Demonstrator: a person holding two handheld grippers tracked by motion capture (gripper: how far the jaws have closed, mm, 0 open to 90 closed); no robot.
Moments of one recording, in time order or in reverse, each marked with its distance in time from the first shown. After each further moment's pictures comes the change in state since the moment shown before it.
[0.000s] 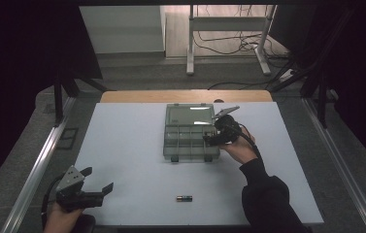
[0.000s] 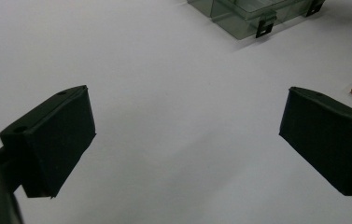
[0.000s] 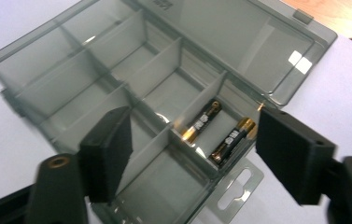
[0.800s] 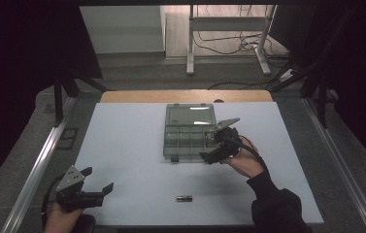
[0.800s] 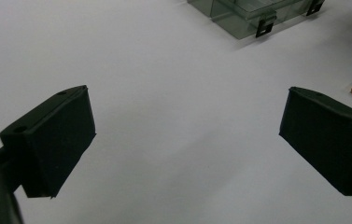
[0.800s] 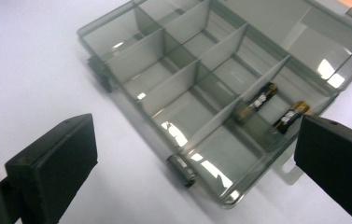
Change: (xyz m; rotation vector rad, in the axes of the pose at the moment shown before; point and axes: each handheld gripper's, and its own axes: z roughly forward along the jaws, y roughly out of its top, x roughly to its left) left arm 0.000 0.000 0.000 0.002 0.000 0.000; right arm 0.038 -0.018 -0.027 -0.003 0.080 -0.053
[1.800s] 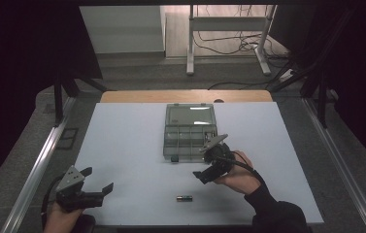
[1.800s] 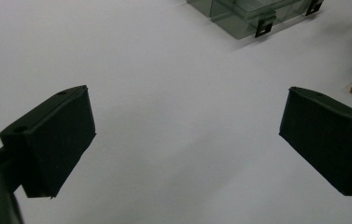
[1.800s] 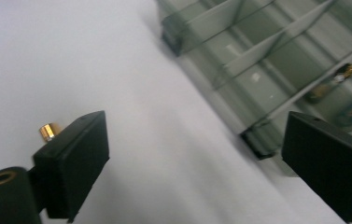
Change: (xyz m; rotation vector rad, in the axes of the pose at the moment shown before) left arm 0.000 0.000 0.000 -0.001 -0.002 0.004; right arm 0.055 -0.011 -0.004 0.092 0.040 -0.108
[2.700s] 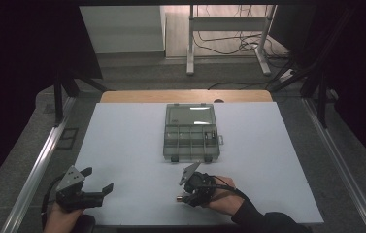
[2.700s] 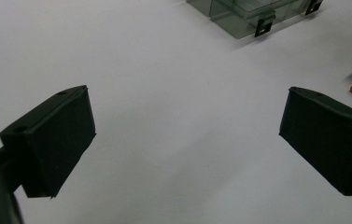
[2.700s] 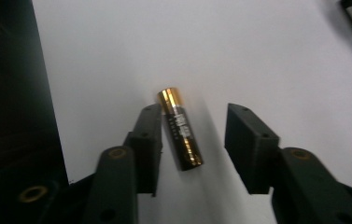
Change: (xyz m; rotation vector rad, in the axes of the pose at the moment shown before) left arm 0.000 0.000 0.000 0.001 -0.001 0.001; right arm 0.068 -0.013 0.040 0.130 0.217 -0.219
